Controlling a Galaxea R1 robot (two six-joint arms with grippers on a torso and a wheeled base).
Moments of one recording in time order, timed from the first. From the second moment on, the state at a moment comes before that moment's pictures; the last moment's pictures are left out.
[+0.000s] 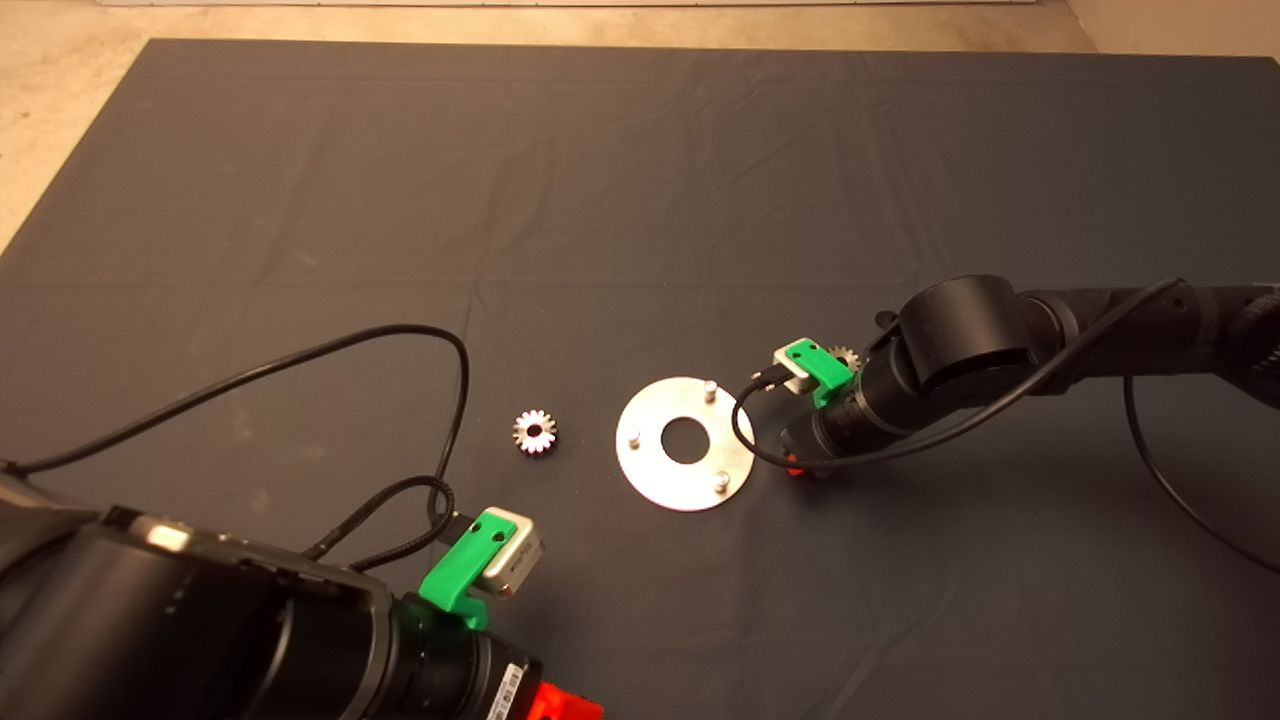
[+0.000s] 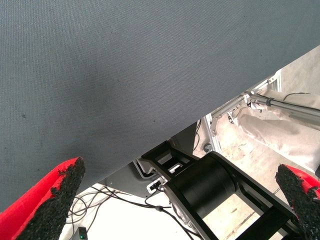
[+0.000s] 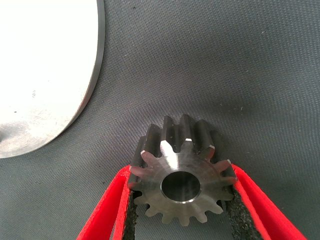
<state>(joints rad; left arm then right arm) -0.13 2.27 -0.32 0.63 1.27 -1.52 0.18 2.52 -0.93 -0.52 -1.47 1.15</state>
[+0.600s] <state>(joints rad) -0.13 2.27 -0.32 0.63 1.26 -1.53 0.22 2.53 -0.86 -0.53 -1.45 1.15</state>
